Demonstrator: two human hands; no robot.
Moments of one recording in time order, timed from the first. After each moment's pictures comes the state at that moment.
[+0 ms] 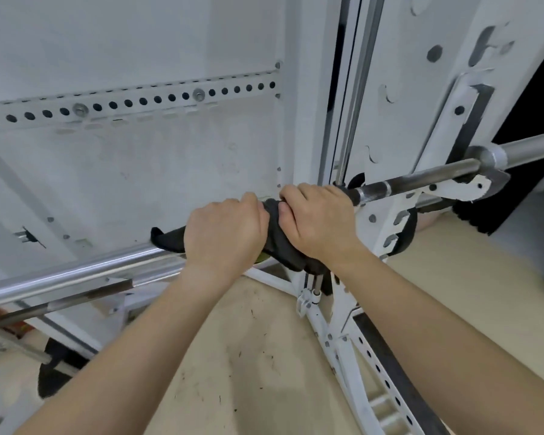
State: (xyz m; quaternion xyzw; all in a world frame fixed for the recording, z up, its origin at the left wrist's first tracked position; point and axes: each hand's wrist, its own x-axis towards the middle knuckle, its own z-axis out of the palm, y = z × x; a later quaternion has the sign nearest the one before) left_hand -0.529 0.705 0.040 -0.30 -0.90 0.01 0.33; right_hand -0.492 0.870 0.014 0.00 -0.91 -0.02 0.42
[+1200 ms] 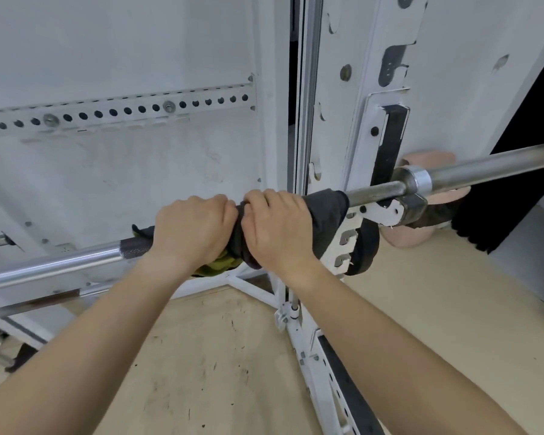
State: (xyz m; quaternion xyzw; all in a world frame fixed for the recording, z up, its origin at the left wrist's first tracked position) left_hand -0.515 0.825 0.054 -0.32 -0.91 0.08 0.26; right_hand -0.472 0.968 0.011 -0.02 -0.91 0.08 0.42
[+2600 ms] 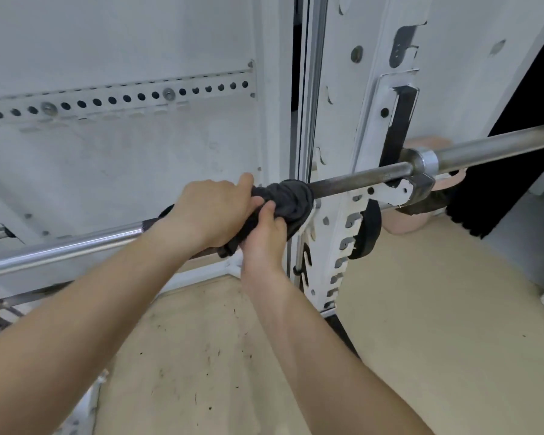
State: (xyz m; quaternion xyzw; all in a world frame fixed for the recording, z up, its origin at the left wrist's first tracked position) left_hand -0.514 0.820 0.071 -0.37 -0.92 0.06 0.13; right_hand -0.461 0.881 0.013 -0.28 -0.37 0.87 0.20
